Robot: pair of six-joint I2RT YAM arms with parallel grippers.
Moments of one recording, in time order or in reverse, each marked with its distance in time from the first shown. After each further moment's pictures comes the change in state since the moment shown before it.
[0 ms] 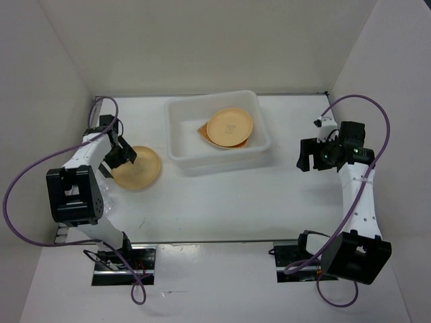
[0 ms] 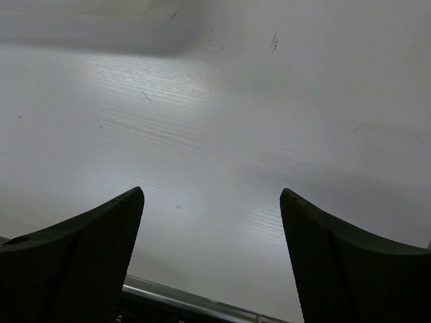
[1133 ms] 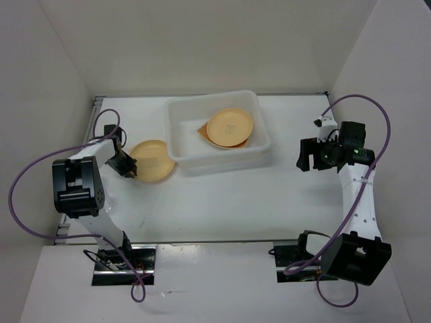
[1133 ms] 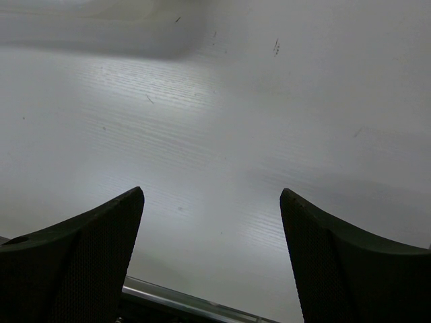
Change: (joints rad) left arm 0.008 0.089 -0.128 0.127 0.164 -0.152; right arm 0.000 -0.013 -0.001 0.007 -0.011 0.000
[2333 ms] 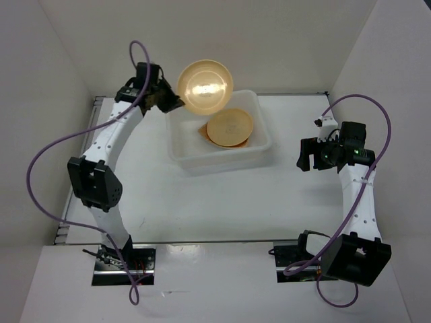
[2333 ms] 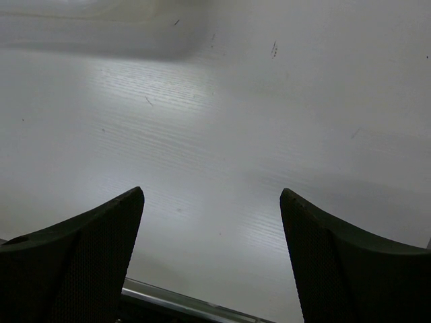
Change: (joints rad) left arm -0.344 0.060 0.804 -0.019 0.174 -0.098; right arm -0.005 -0.005 0.000 0.003 0.000 0.000
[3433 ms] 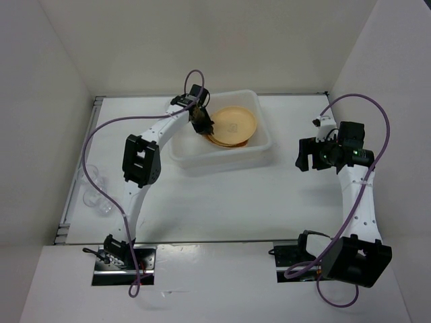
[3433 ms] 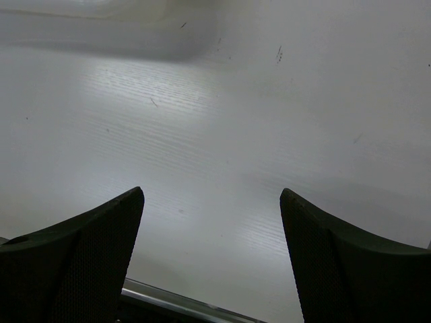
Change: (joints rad) left arm -0.231 0.595 0.352 -0.134 -0.018 0.020; right arm 0.025 -0.011 0.000 0.004 0.002 0.001
